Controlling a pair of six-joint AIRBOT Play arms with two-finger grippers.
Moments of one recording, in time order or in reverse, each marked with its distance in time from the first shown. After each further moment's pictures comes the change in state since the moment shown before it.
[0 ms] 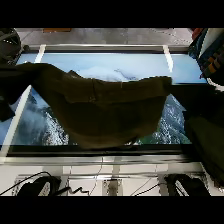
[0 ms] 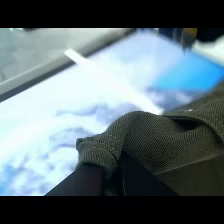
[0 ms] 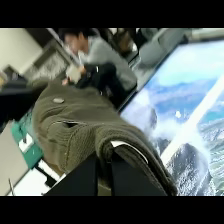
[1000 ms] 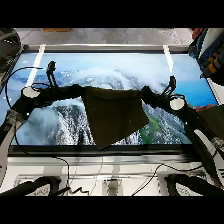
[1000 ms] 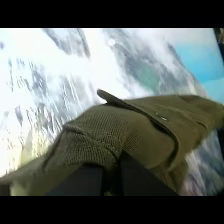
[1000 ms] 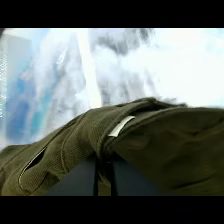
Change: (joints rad) left arm -0.169 -0.611 -0.393 -0.232 0.443 -0.027; right arm 0.185 -0.664 -0.258 -0.326 -0.679 0.281
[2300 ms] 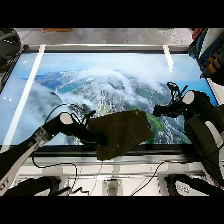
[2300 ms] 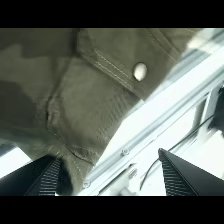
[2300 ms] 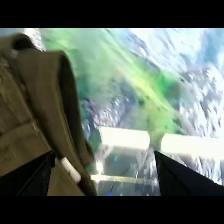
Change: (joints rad) left arm -0.333 0.031 -0.307 0.217 -0.349 -0.368; right arm -0.196 -0.024 0.127 -0.624 0.679 -0.163
